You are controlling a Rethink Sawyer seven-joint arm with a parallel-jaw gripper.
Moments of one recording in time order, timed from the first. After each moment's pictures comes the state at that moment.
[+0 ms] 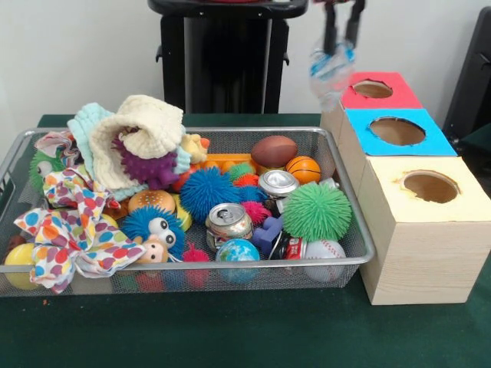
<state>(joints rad) -0.32 -0.96 0.32 1.69 -0.18 0.93 1.39</state>
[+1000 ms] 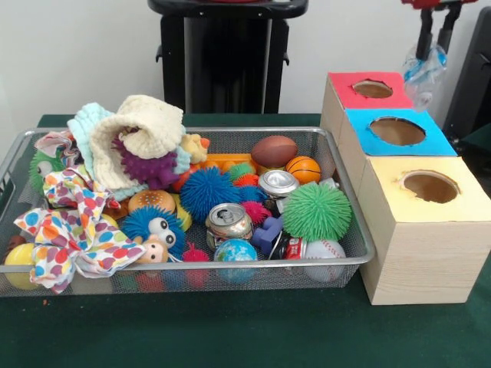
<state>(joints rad) -0.04 -0.95 0.18 1.79 -0.09 0.70 1.64</state>
